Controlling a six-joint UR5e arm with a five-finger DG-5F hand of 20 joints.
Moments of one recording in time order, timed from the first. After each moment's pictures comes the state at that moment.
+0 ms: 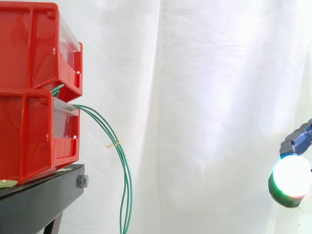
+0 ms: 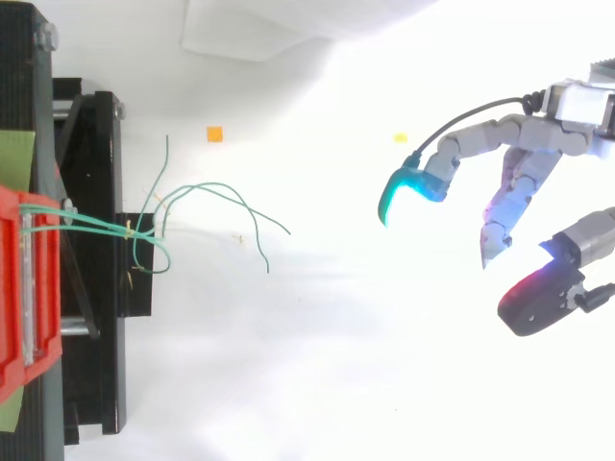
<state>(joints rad) 0.10 -1.91 -1.64 -2.97 -1.41 -0.35</state>
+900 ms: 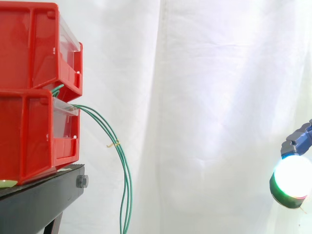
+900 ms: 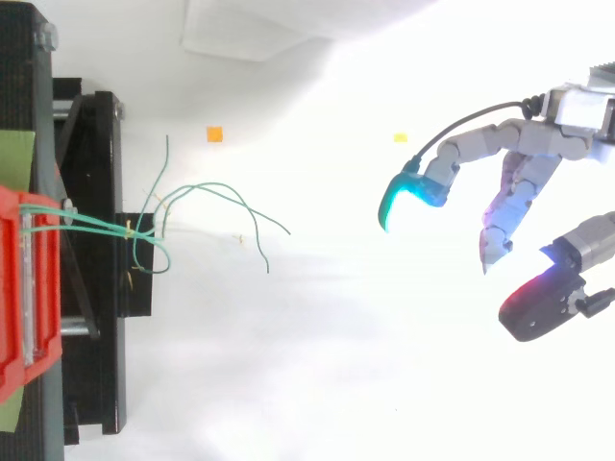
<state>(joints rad) 0.10 -1.91 -1.64 -2.97 -1.41 -0.35</state>
